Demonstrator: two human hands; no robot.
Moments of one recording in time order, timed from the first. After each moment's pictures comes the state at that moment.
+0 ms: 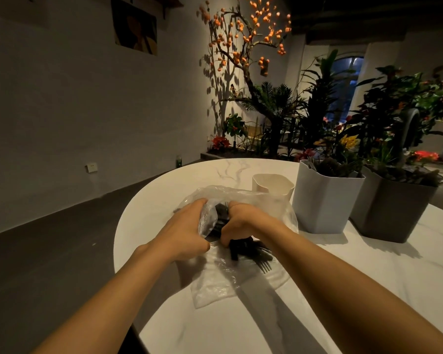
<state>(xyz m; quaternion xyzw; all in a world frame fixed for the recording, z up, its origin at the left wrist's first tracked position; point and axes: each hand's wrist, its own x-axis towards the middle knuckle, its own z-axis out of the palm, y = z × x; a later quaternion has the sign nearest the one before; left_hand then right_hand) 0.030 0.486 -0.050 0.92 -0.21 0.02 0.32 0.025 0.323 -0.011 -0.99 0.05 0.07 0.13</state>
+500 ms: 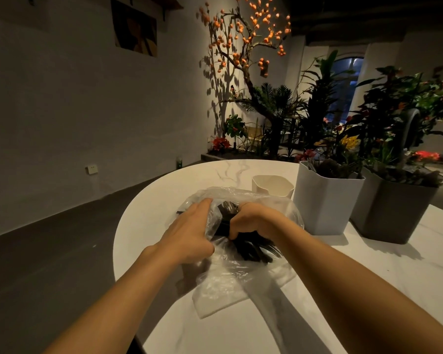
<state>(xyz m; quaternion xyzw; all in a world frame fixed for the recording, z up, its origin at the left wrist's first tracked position) 0.025 0.475 -0.047 0.93 -0.23 0.04 0.27 0.028 0.309 -0.006 -0.96 0.11 0.10 0.26</state>
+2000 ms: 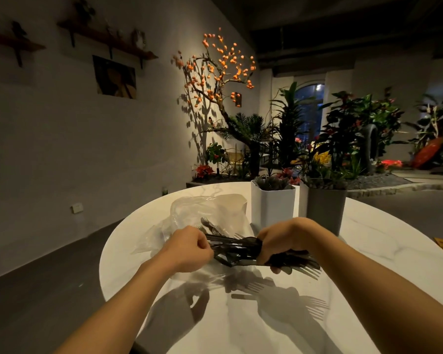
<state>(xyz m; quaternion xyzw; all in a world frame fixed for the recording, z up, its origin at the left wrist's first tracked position) -0.063 0.426 -0.007 0.93 -0.22 0.01 0.28 -0.116 0.199 0.037 -0.93 0.08 0.24 0.26</state>
